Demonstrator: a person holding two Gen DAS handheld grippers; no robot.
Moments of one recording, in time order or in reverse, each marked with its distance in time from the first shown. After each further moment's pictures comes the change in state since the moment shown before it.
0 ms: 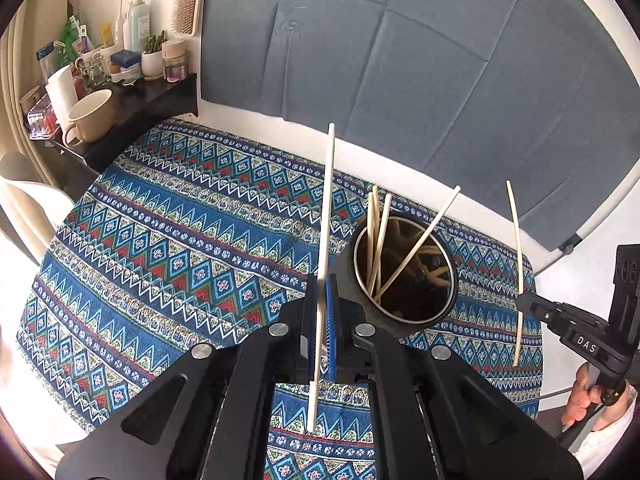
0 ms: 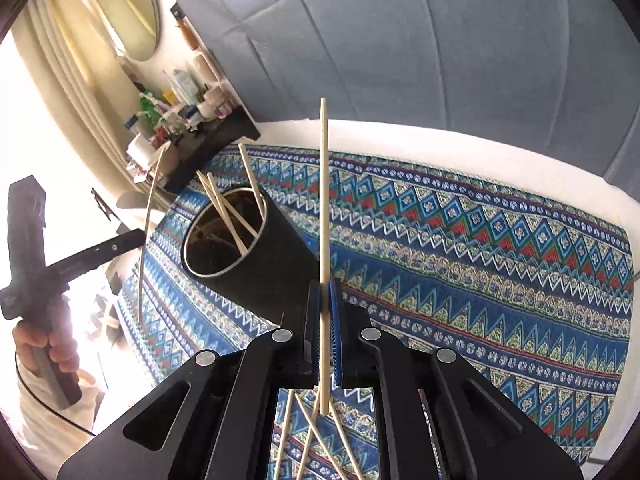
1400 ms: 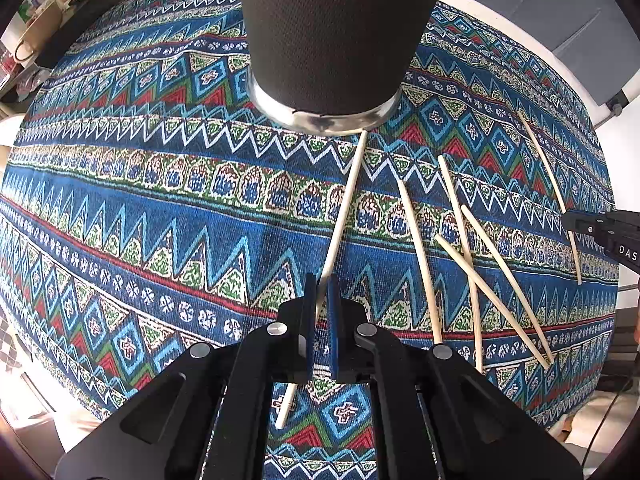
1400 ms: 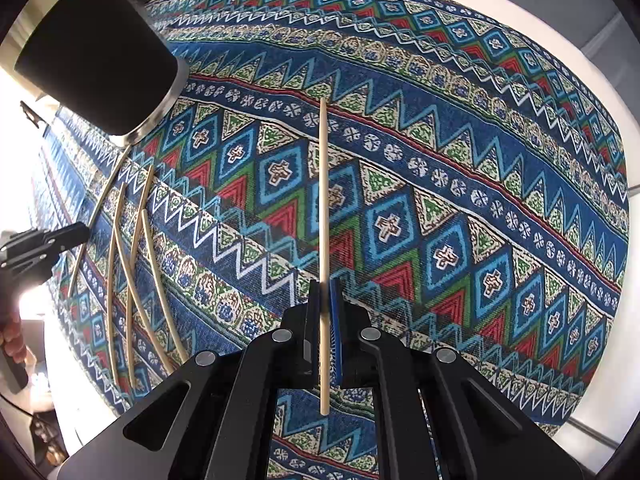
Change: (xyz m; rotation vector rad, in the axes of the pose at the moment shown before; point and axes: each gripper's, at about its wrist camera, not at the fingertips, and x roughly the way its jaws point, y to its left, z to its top) left arm 0.118 -0.045 -0.164 0.118 0.431 0.129; right arm 0.074 -0.127 -0.129 -0.012 0.430 -0.224
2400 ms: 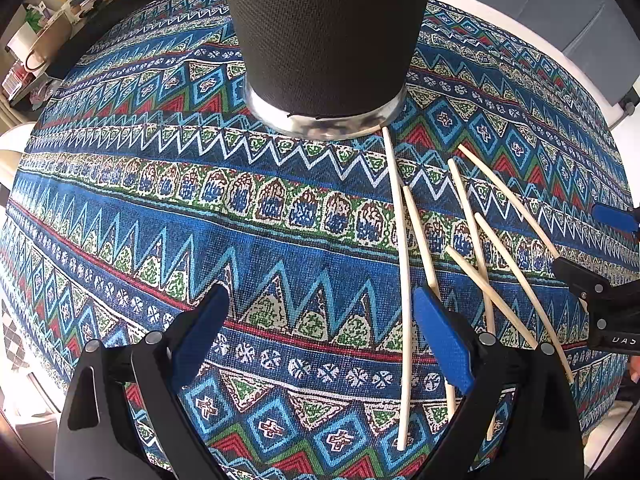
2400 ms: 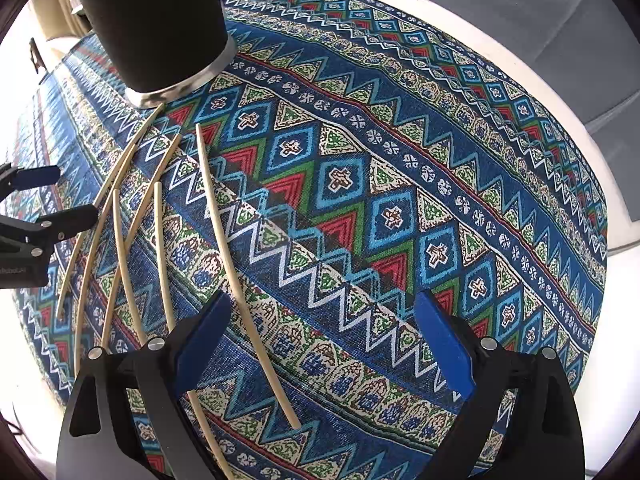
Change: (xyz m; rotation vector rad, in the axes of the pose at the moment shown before) left arm 0.015 -0.021 -0.005 0.010 -0.070 0.086; right arm 0.020 0.073 -0.020 -0.190 -0.103 -0.165
